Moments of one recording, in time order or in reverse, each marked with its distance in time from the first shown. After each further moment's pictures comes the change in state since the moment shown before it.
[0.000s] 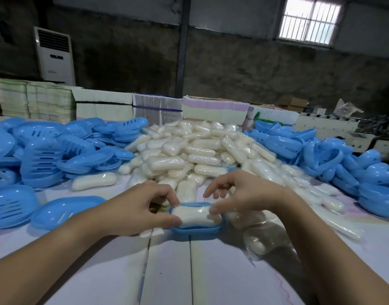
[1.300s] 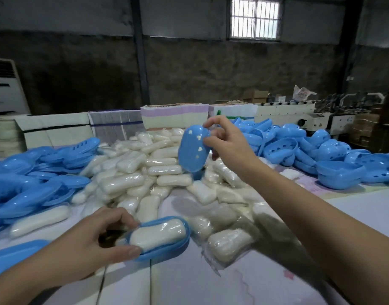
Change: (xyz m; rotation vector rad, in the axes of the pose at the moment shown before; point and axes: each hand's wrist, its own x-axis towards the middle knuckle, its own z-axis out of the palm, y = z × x) left_hand 0.004 -0.022 0.002 -0.096 -0.019 0.090; right_hand 0.006 0.026 -0.048 0.565 0.812 -0.132
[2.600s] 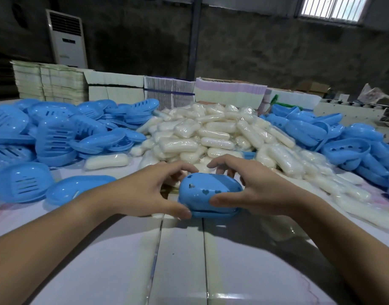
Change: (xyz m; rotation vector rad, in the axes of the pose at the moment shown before) left_hand -0.002 0.018 -0.003 0.043 -0.065 -0.004; right_hand -0.067 -0.005 0.050 -0.617 -0.719 -0.076
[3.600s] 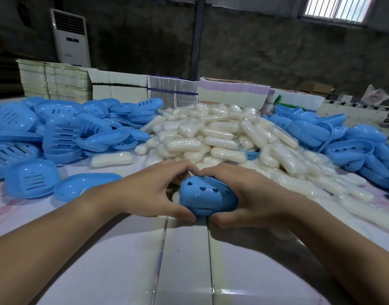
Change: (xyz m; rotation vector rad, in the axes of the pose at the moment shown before) left_hand -0.003 0.002 0.000 0.111 0.055 0.087; right_hand -0.004 -0.014 0.012 -0.212 -0.038 -0.235
